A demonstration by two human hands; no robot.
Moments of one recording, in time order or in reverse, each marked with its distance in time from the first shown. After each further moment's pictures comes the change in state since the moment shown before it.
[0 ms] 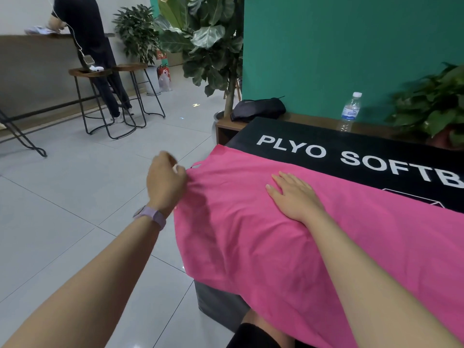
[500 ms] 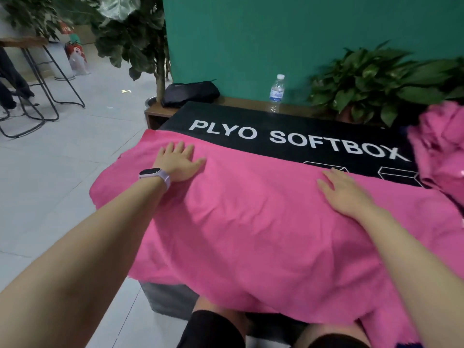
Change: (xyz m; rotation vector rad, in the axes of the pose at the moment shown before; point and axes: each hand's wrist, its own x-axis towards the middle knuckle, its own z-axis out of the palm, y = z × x) left_hand 0.004 0.097 0.149 0.527 -0.775 0.423; right_hand -0.118 0.210 -0.063 -0.067 0.062 0.482
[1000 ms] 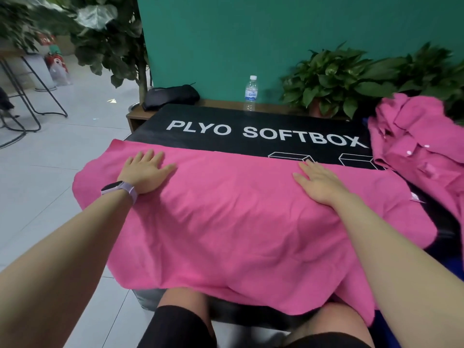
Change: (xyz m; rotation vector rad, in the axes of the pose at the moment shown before) left_hand -0.070 -0.005 0.005 0.009 0.080 -0.017; right_hand -0.035 0.032 -0.006 -0.037 -0.042 -0.037
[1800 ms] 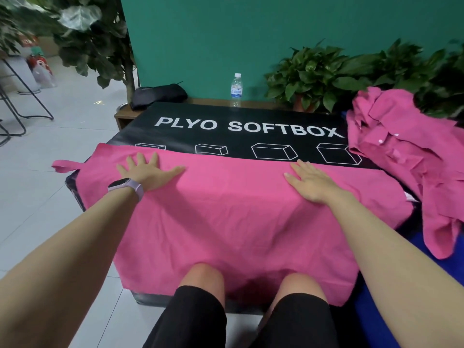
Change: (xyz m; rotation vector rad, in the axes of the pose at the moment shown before) left_hand -0.039 0.052 -0.010 -0.071 -0.160 -0.199; right_hand -0.040 0.025 0.002 -0.030 -0.053 -0.013
